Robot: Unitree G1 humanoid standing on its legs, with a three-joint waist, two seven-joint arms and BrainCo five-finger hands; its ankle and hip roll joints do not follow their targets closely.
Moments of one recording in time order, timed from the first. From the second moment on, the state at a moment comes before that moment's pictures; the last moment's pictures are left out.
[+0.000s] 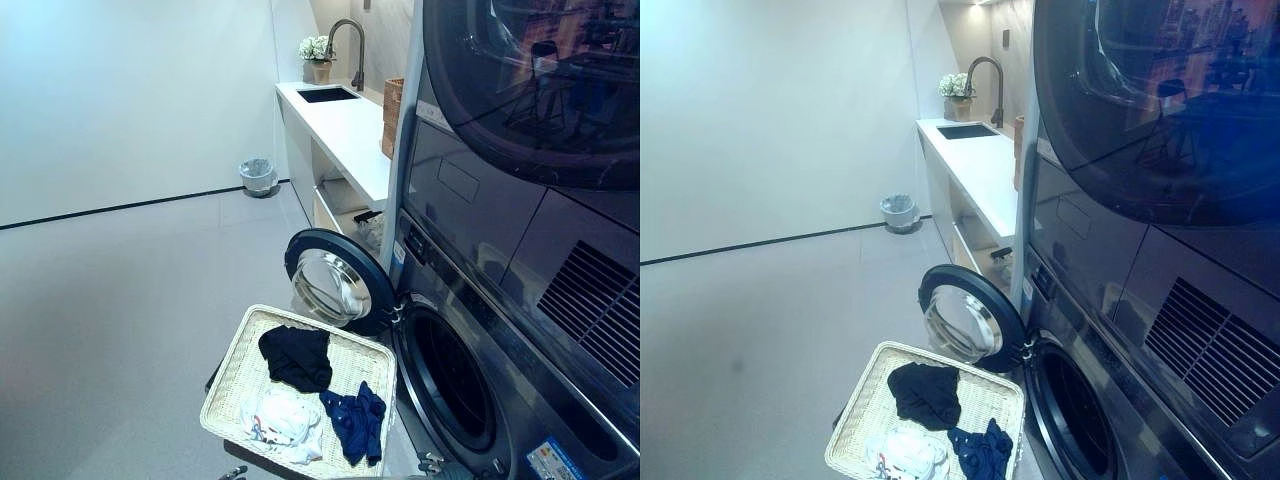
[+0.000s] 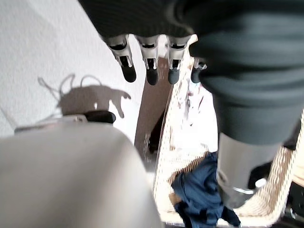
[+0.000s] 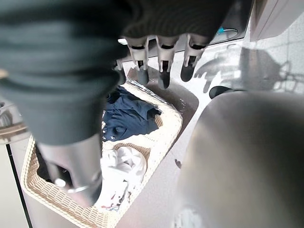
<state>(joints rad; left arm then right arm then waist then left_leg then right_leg) 0.02 0.22 -0.25 1.24 -0.21 -0.17 0.01 -0.04 -0.24 0.27 1.26 0.15 -0.17 0.29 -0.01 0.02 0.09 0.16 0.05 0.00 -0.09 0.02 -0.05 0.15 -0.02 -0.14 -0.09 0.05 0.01</state>
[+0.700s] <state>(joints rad) -0.39 0.26 -0.30 1.24 -0.02 -0.23 0.65 -0.31 -0.30 0.38 1.24 0.17 -0.22 0.24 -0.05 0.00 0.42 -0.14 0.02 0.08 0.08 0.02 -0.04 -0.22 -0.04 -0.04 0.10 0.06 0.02</state>
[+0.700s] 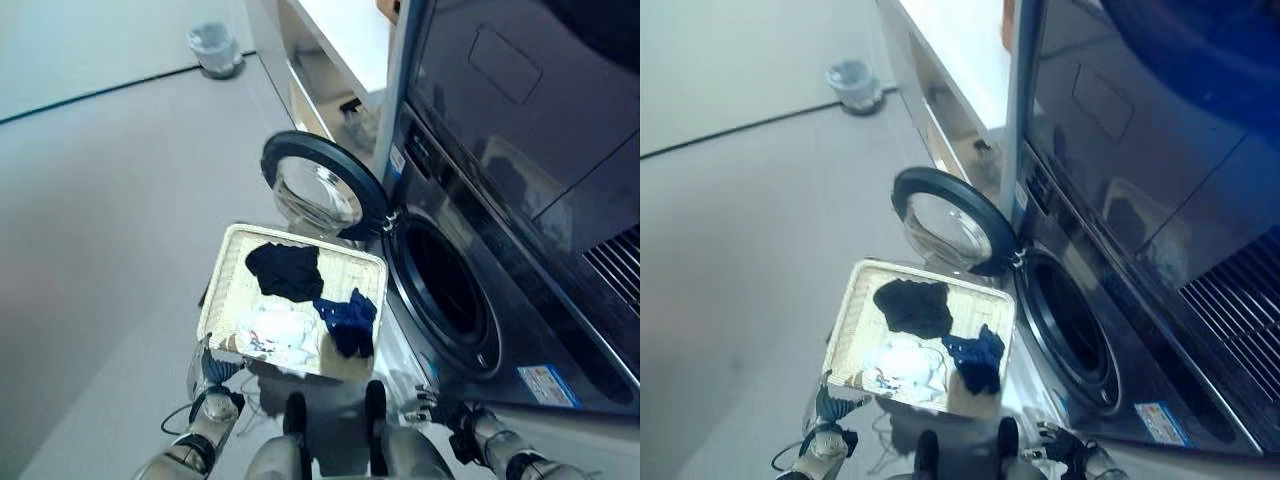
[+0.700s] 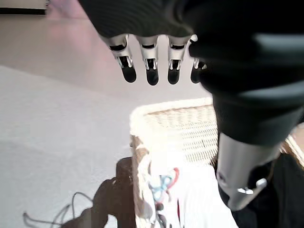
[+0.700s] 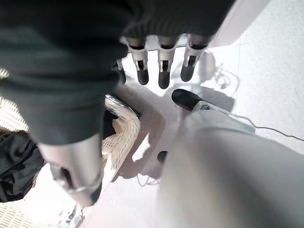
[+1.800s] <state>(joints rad) -0.94 0.44 -0.43 1.36 -0.05 0.02 0.56 -0.51 -0.29 0.53 1.02 0.35 -0.23 0.14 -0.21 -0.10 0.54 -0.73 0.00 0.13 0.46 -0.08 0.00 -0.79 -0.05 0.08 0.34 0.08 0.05</state>
